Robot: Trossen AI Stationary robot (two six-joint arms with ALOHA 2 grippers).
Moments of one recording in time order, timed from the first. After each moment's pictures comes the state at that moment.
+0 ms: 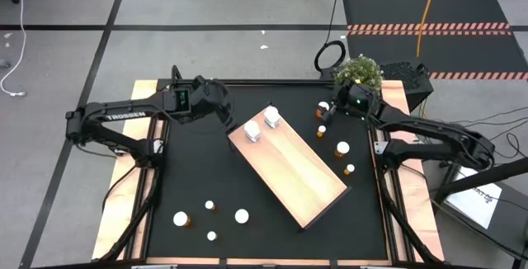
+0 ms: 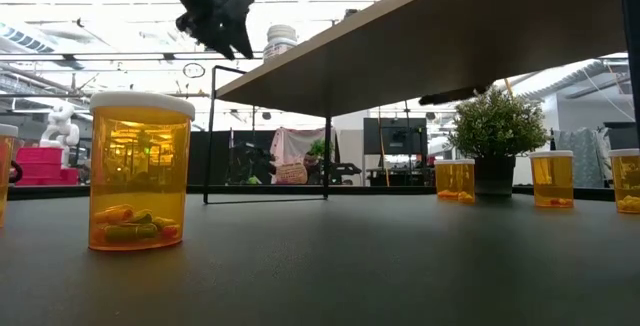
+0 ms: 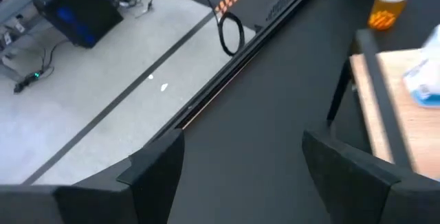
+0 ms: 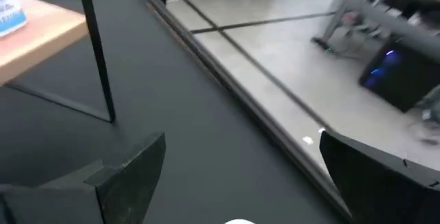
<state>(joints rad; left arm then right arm) 0.23 1.27 1.14 -0.63 -0.54 -0.18 -0.62 0.99 0.46 0.13 0.05 -0.16</state>
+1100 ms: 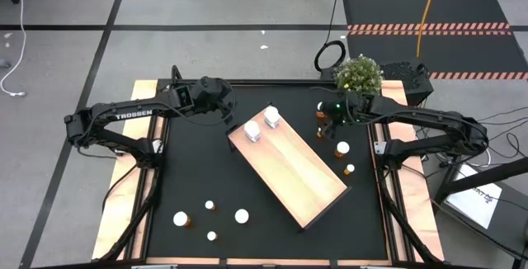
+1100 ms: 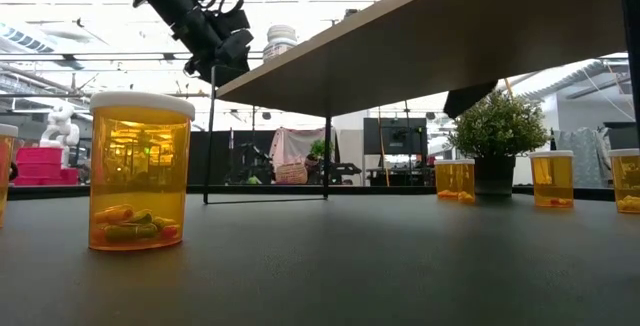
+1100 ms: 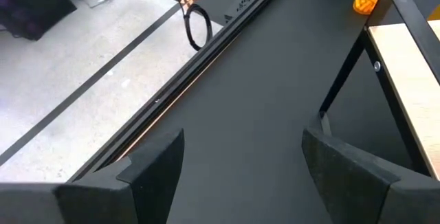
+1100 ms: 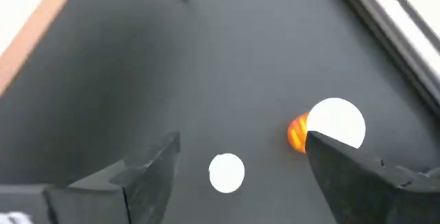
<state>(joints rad) 0.41 1.27 0.92 -0.34 -0.26 -0.07 -0.40 1.12 0.81 -0.66 0.08 0.07</state>
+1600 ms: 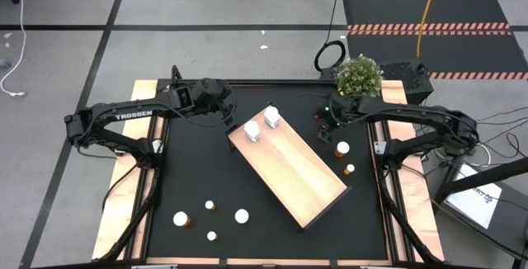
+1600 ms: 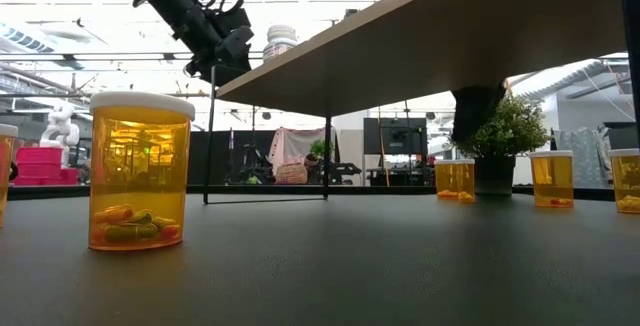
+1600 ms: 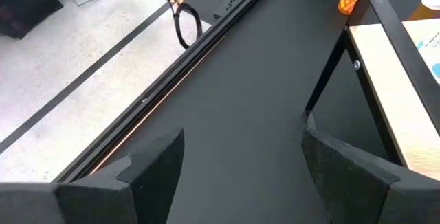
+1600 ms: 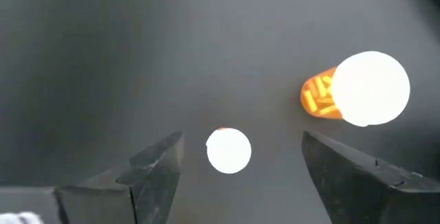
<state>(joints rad) 0.40 1.27 0.92 -0.34 -0.23 -0.09 -0.41 1.27 0.81 -0.69 0.08 0.11</state>
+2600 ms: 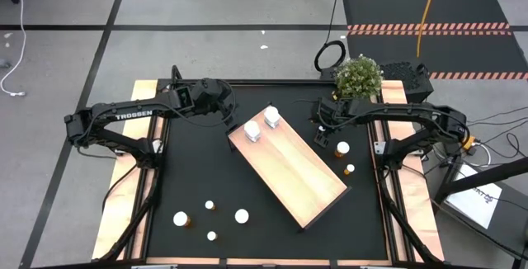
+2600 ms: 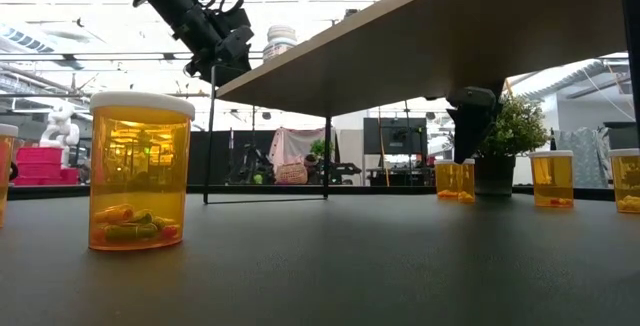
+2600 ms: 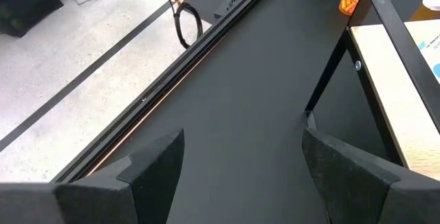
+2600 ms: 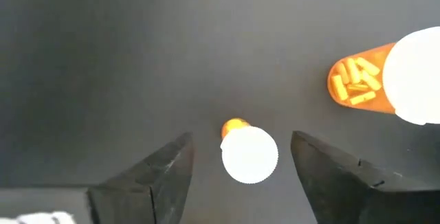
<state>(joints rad) 0.40 1.27 0.92 -0.34 -0.23 -0.09 -0.38 1.38 0.81 -0.68 0.08 0.14</state>
